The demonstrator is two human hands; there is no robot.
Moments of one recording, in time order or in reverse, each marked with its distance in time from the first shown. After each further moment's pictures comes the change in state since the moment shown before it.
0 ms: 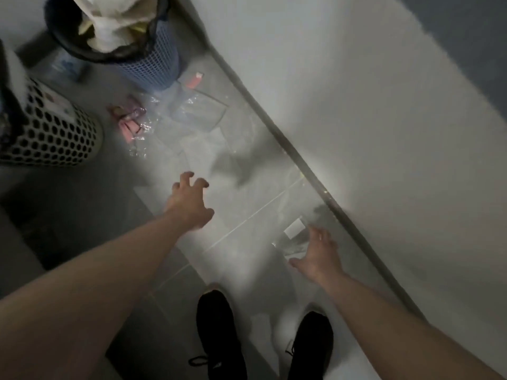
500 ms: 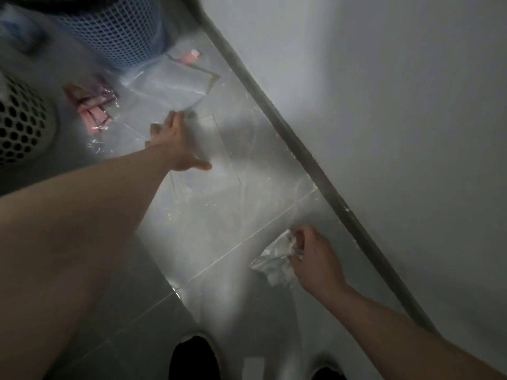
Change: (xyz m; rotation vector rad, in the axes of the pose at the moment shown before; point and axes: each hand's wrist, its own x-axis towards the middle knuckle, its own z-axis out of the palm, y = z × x) left_hand 0.207 -0.026 -0.001 0.034 0.165 -0.016; right_hand 0.090 -0.008 0.043 0.038 0.223 -0.282
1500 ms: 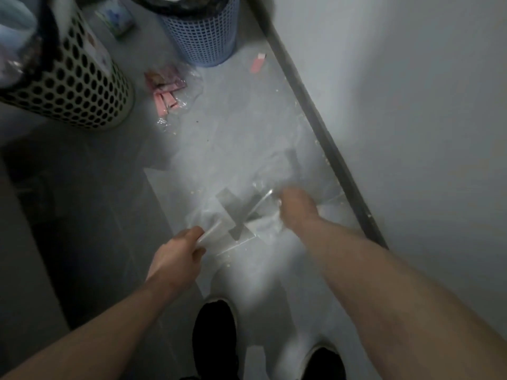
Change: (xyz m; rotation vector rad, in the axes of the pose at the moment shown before) left_hand -0.277 -0.082 0.076 -0.316 0.029 0.011; right_hand 0.080 -0.128 0.008 -0.499 -0.168 -0.173
